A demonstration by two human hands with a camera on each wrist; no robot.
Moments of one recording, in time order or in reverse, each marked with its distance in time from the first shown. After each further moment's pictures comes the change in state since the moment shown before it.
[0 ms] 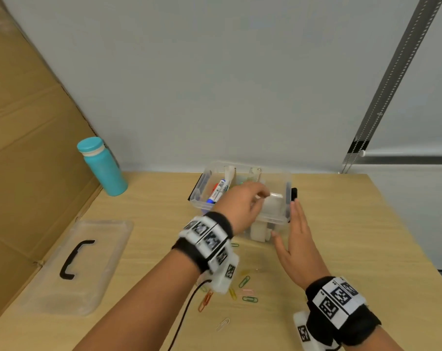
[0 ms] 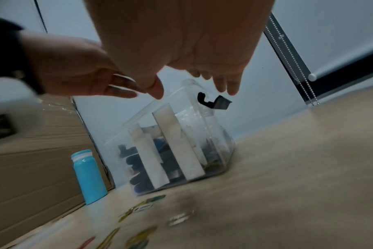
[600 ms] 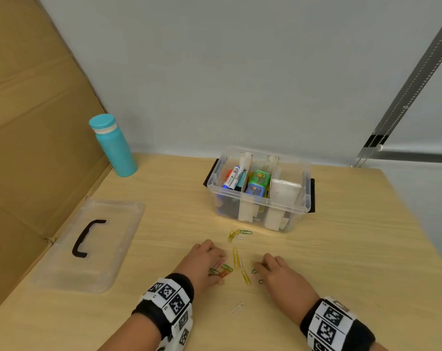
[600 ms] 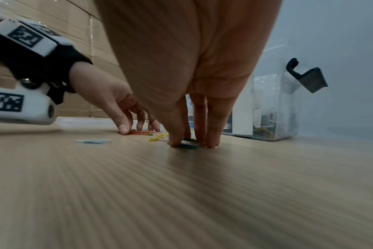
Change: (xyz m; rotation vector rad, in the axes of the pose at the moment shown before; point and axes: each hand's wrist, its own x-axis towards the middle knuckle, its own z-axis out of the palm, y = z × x) left_hand -0.142 -0.112 0.045 0.159 -0.356 -0.347; right_hand -0.054 -0.013 0.060 -0.516 -0.573 -0.223
